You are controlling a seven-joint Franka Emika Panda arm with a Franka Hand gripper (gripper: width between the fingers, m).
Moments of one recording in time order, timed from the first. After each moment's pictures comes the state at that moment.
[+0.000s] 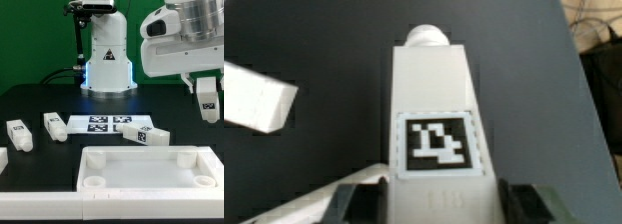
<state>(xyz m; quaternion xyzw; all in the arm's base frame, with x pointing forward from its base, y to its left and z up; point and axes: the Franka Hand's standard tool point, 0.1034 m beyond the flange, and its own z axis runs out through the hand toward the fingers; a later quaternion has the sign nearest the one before) 0.508 0.150 0.126 -0.97 0.18 0.08 0.12</state>
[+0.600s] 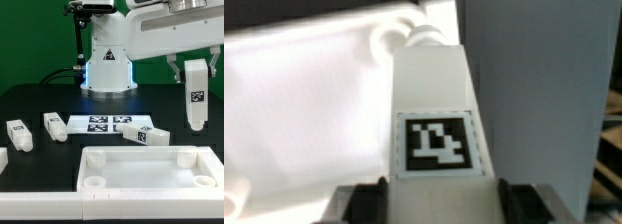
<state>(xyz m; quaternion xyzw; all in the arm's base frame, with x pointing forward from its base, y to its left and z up) 0.553 0.116 0.158 -0.98 0.09 -0.13 0.09</state>
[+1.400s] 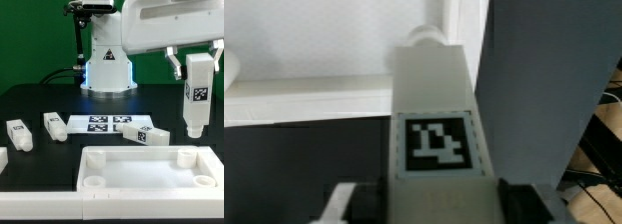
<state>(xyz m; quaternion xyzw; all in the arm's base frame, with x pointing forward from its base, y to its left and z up) 0.597 0.100 0.174 -0.98 0.00 -0.17 0.06</state>
